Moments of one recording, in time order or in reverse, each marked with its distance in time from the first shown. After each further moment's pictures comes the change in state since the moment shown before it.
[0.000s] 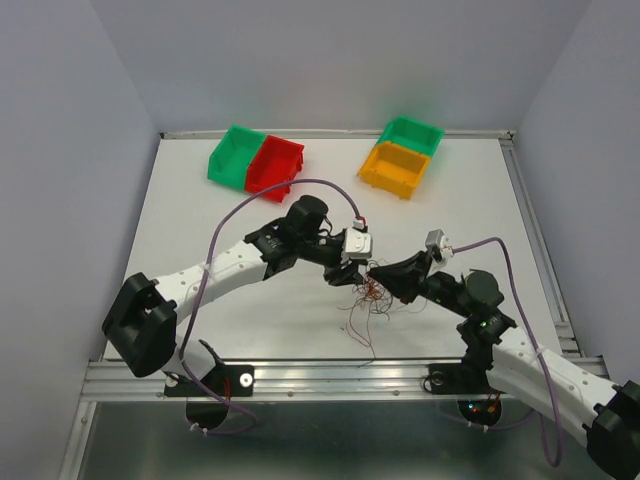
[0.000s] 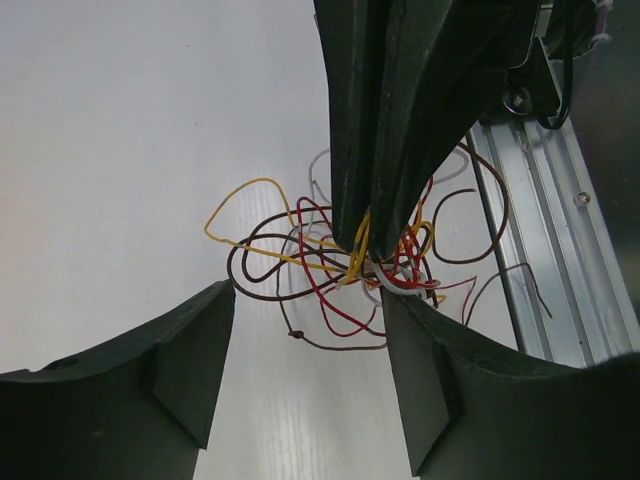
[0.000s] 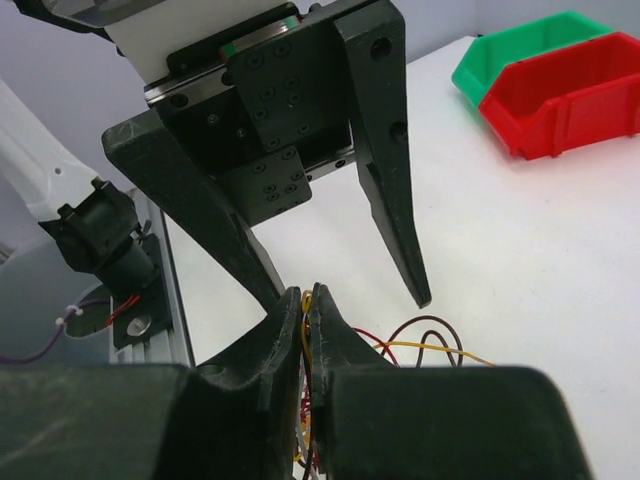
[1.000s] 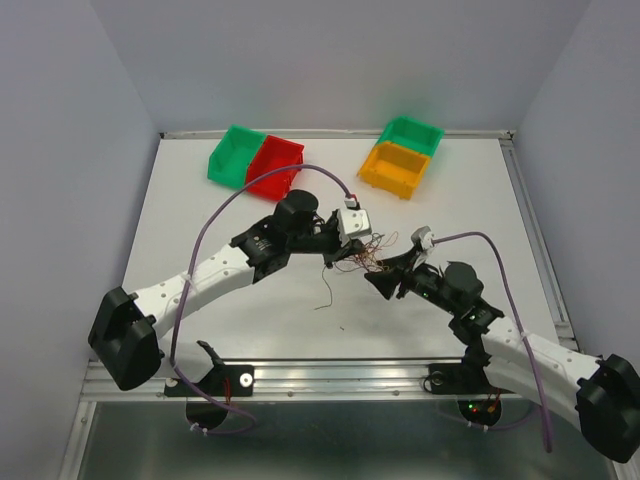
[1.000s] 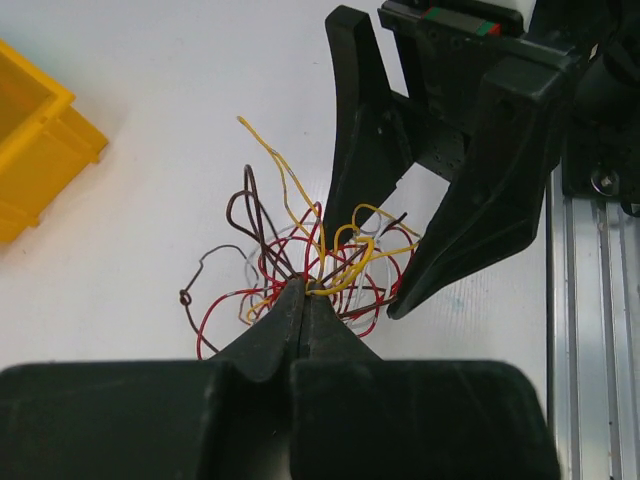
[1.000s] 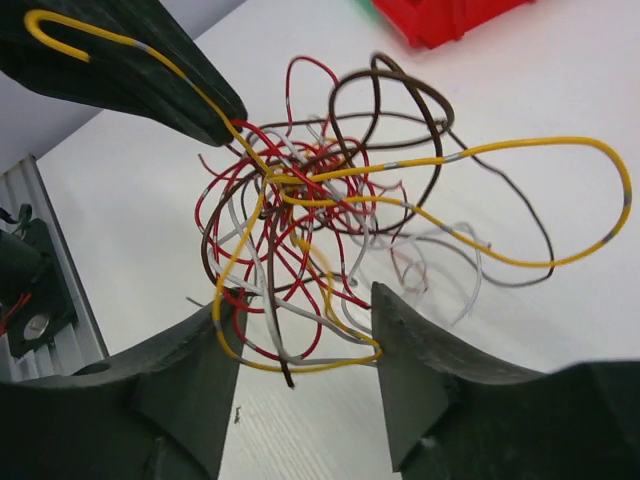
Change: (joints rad) left arm -0.010 -0.087 0.024 0.053 -0.251 -0.187; right arm 0.000 0.165 -0.002 -0.056 0.192 -0.027
